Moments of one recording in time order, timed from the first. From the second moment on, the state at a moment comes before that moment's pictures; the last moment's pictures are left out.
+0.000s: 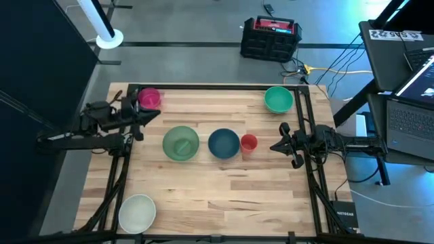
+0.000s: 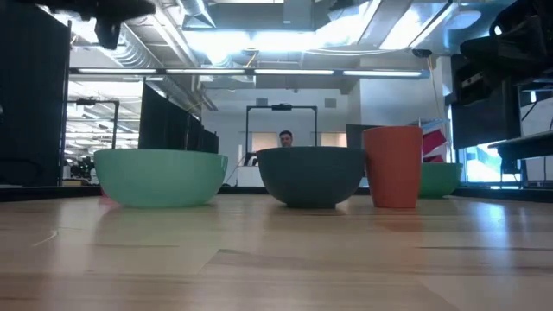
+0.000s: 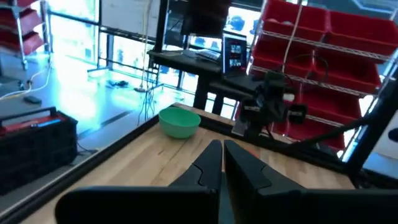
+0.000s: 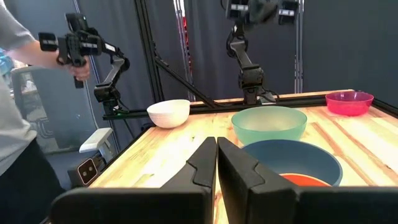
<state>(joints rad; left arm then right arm) 0.20 0.39 0.61 -0.26 -0.12 -0.22 0.00 0.00 0.01 0.05 -0.24 0.15</state>
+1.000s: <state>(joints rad) -0.04 0.89 1.23 -0.81 0.04 -0.16 0.00 0.00 0.01 0.04 0.01 0.98</state>
